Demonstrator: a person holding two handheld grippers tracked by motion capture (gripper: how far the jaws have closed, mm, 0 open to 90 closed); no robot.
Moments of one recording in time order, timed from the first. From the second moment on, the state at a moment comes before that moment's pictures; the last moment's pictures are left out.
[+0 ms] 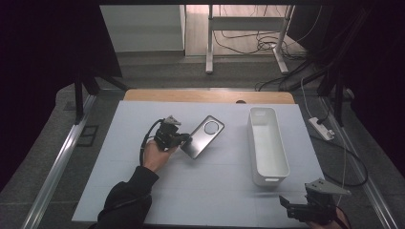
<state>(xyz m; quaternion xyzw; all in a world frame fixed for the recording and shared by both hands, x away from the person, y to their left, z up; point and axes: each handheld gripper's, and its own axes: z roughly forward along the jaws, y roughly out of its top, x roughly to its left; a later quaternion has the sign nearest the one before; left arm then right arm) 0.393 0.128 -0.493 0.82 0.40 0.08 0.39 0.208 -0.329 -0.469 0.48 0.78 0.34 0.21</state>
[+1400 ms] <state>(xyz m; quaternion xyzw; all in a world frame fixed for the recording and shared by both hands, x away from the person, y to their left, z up) 0.295 0.180 -0.467 0.78 0.39 0.12 0.48 0.206 -0.329 -0.468 0.47 0.78 0.35 0.21</state>
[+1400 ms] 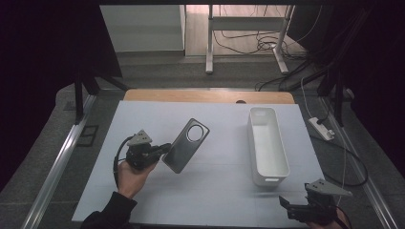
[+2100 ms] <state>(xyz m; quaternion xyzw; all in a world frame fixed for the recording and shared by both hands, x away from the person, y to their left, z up) 0.250 0.190 -0.466 0.76 0.40 0.13 0.49 0.206 -0.329 -0.467 0.47 0.78 0.36 0.20</state>
